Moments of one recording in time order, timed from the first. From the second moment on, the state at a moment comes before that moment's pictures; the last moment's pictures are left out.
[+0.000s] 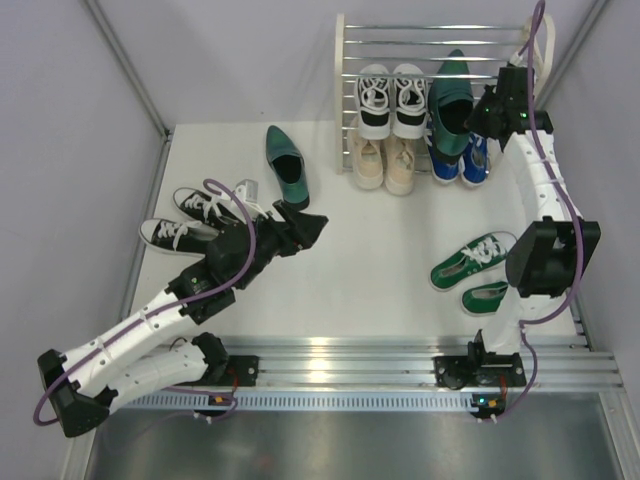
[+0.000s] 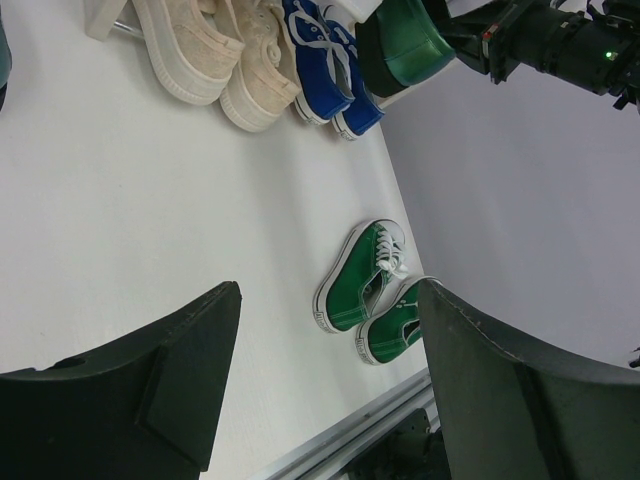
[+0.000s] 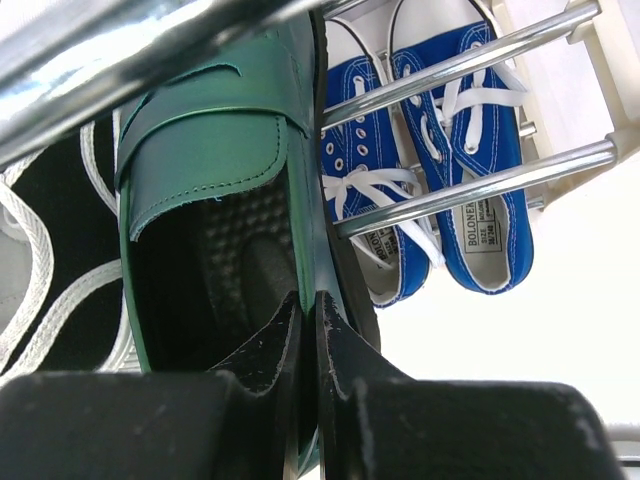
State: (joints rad) left arm -0.87 0.83 0.79 -0.10 -0.30 -0.89; right arm 0.01 1.82 1.84 -0.60 0.02 0.45
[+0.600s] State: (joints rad) left arm -0.87 0.83 0.79 -0.10 -0.30 -0.89; right arm -0.02 1.80 1.84 -0.59 0.01 0.49
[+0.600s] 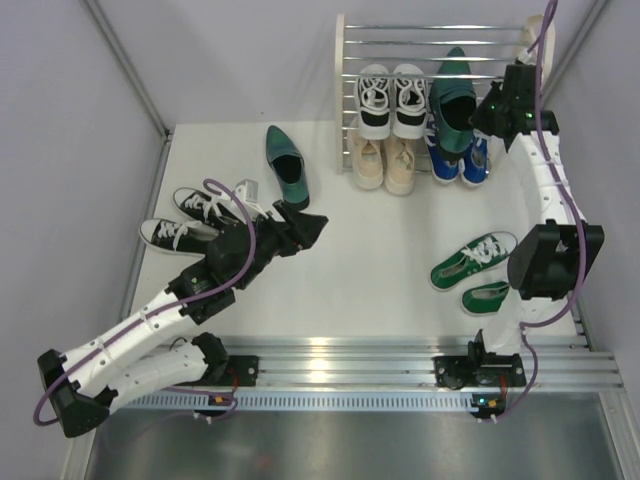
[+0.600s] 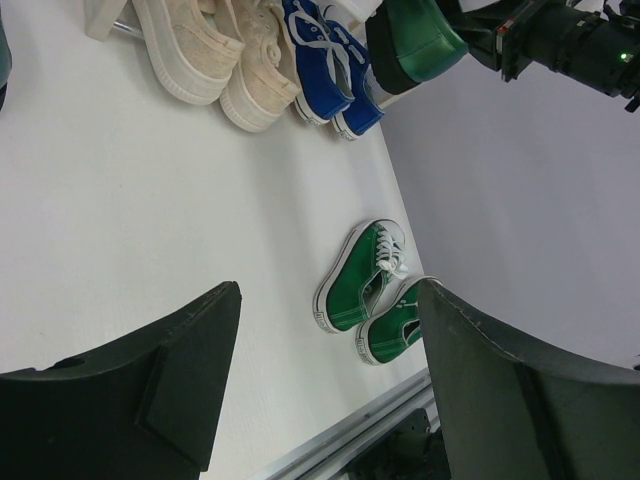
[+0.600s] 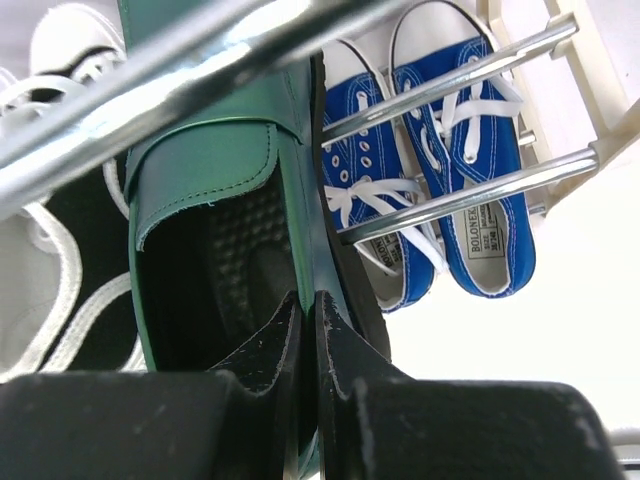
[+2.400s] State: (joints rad) left arm -0.87 0.83 0.79 -0.10 -0.29 -0.89; right arm -0.02 1.85 1.86 -0.35 0.08 0.45
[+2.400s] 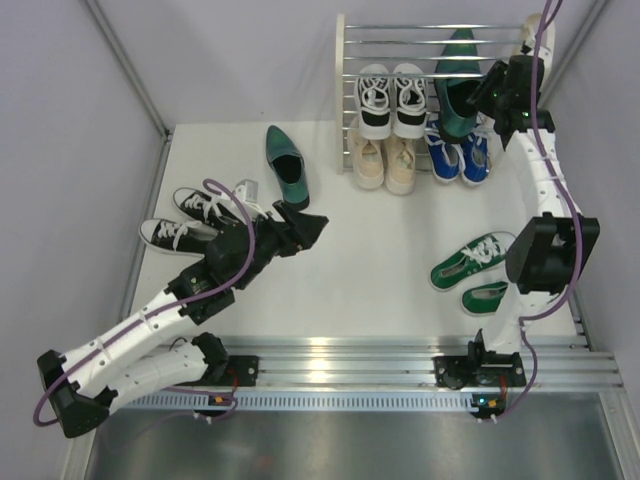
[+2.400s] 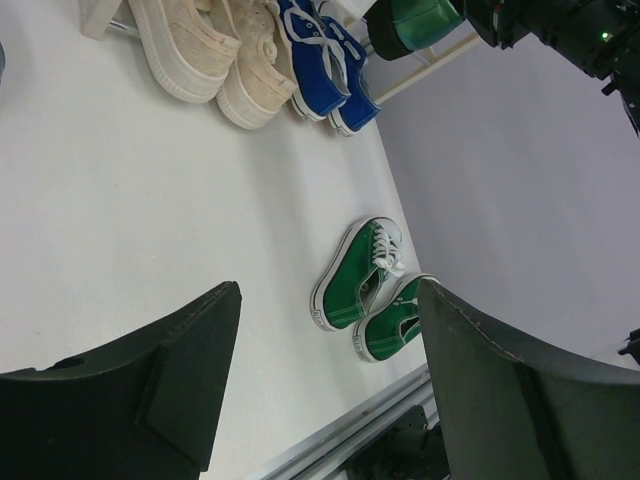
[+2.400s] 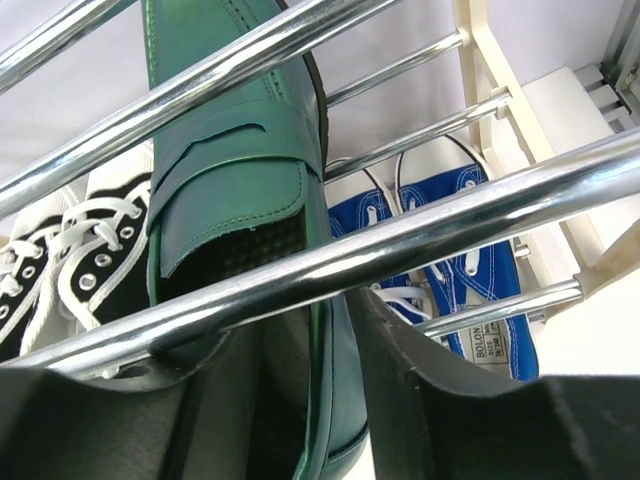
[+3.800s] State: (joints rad) left arm -0.86 0.81 0.77 -0.07 -0.25 -0.84; right arm -0.43 1.82 1.74 -0.32 -0.73 -0.15
